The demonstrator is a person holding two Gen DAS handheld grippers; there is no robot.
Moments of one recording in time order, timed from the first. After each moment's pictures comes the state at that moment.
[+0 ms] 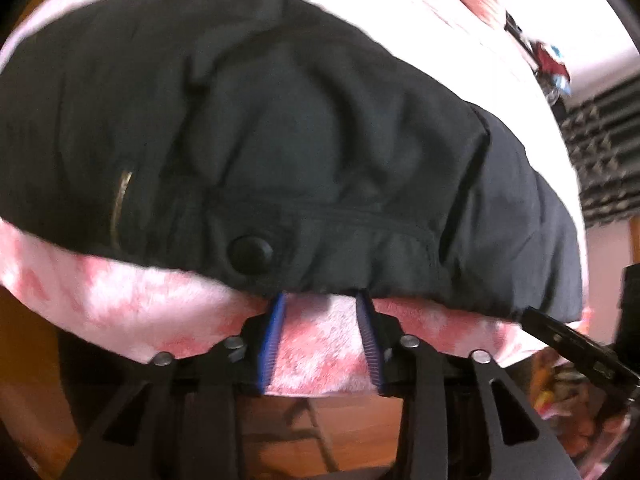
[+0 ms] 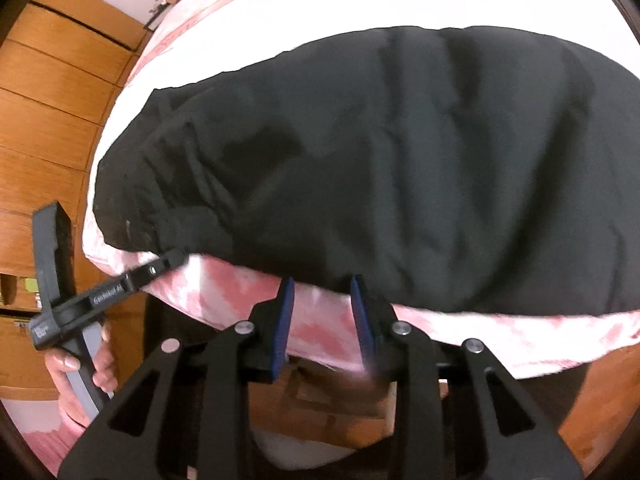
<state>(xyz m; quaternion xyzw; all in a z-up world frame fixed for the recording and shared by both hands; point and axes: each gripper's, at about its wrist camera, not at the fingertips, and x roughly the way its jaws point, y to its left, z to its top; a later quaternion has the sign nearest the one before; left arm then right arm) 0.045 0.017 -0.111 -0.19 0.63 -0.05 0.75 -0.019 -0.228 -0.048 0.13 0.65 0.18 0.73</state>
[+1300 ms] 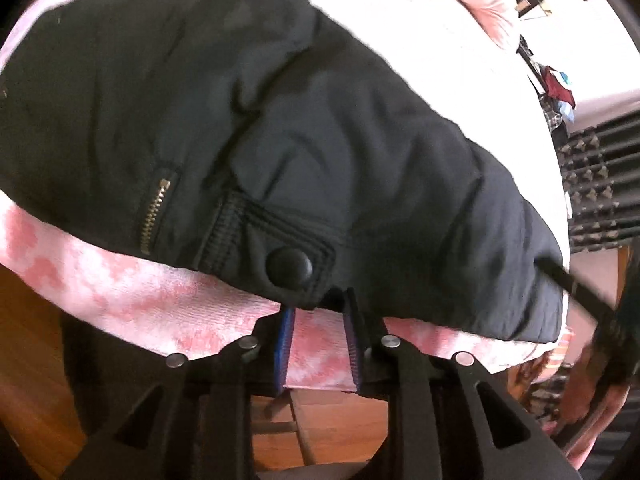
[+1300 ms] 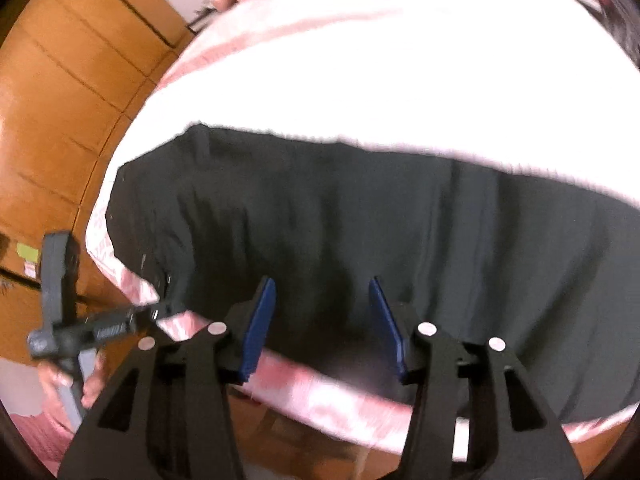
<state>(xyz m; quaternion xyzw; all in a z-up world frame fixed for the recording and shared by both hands) 0.026 0.047 -0.087 -0.22 0.63 -0.03 0.75 0.040 -0.202 0.005 0.05 0.57 0.23 0.79</state>
